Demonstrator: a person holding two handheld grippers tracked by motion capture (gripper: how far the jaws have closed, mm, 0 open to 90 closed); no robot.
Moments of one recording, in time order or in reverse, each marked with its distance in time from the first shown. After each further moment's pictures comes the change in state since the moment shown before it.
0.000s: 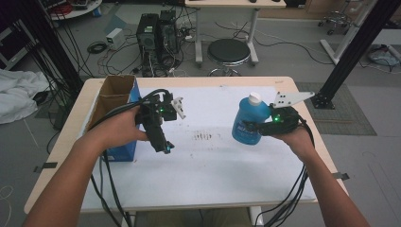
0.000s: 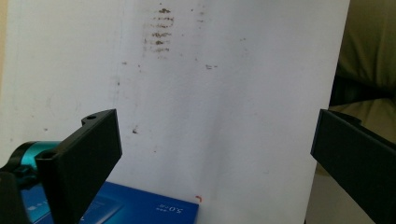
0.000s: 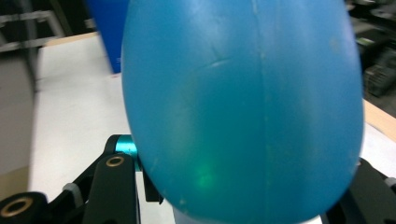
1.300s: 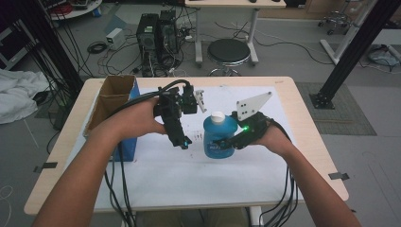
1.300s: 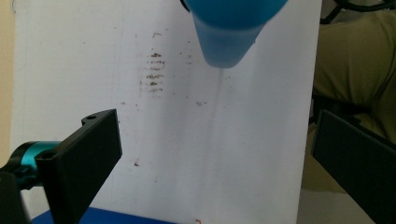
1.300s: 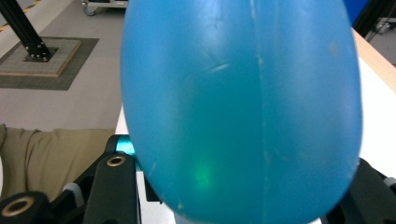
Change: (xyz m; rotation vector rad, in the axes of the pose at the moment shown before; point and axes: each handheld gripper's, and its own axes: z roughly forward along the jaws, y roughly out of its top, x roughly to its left) left arm -0.004 0.049 -0.013 -0.021 -0.041 0.058; right arm 0.043 0.039 0.065 0.077 0.345 -0.209
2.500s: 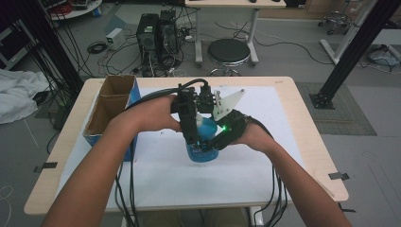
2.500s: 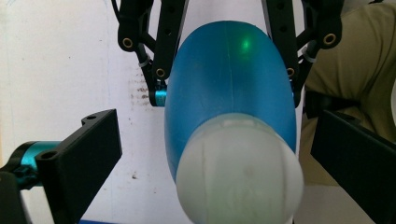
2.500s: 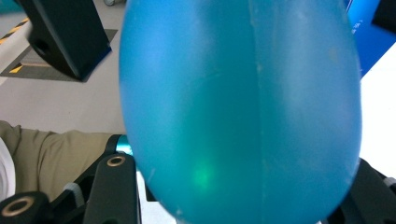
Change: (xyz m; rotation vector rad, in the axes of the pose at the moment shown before) left arm 0.004 0.032 0.014 0.063 -0.053 0.042; right arm -0.003 0.027 0.043 0.042 0.090 0.001
